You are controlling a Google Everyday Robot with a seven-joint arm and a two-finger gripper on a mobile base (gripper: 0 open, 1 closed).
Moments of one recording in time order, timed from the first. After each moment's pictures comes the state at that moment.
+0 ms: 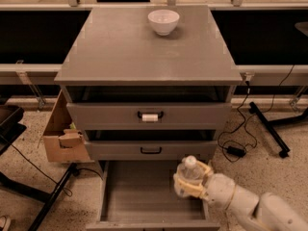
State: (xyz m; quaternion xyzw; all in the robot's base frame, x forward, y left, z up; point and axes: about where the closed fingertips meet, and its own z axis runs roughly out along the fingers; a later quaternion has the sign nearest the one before) arm 0.452 -0.103 0.615 -0.31 0.62 0.38 0.61
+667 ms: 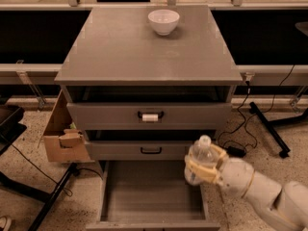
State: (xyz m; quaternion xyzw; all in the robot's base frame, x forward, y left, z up) arm 0.455 -0.126 0.704 -0.29 0.63 0.36 0.62
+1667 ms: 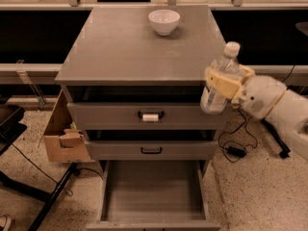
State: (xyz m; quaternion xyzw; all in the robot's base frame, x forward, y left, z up) arm 0.561 -0.166 0.919 -0.23 0.63 0.31 0.67
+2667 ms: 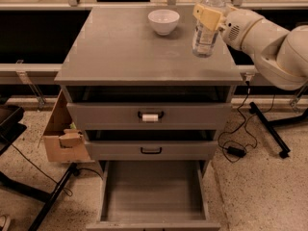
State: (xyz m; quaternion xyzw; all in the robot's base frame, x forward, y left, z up) arm 0.708 -0.160 1.015 -0.16 0.65 0.26 0.70
